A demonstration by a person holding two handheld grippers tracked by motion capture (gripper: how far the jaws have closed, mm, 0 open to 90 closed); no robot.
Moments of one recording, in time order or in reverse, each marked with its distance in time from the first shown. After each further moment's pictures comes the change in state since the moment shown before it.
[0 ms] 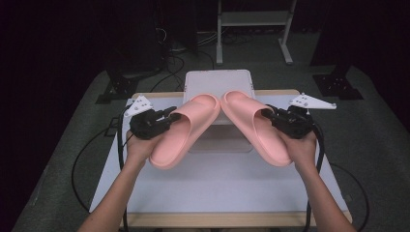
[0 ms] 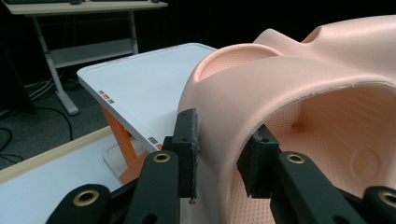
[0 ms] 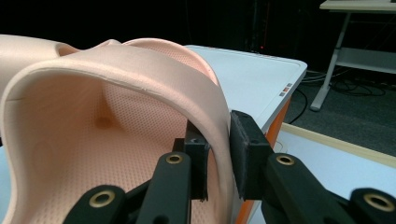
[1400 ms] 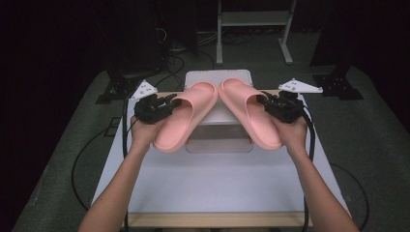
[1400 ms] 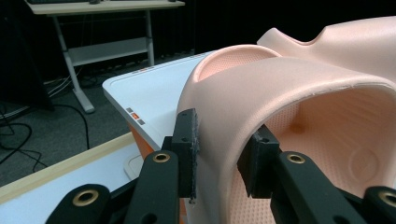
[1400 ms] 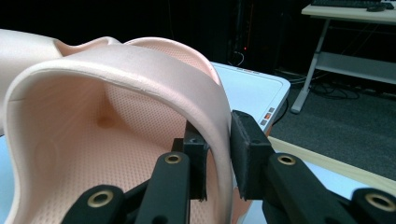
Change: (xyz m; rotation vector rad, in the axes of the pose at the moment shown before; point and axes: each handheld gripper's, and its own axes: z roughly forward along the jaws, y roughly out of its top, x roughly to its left) left arm 0.026 0.018 0.028 0.016 0.060 -0.007; right arm -0.010 0.024 0.036 0.014 -0.072 -0.035
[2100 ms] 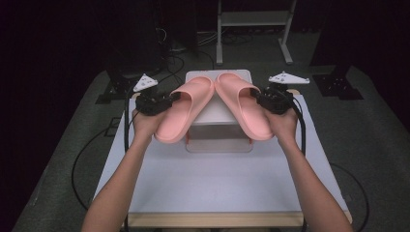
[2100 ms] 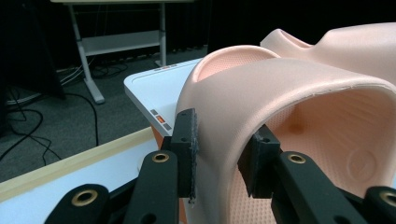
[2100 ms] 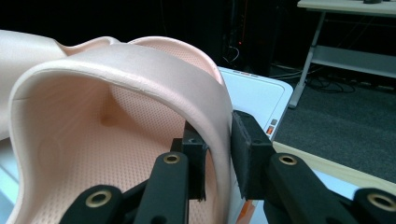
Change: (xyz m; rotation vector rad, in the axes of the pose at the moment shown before) left arm 0.019 0.005 0.018 0.020 0.047 -0.050; right arm -0.002 0.010 0.034 0.022 -0.028 0.023
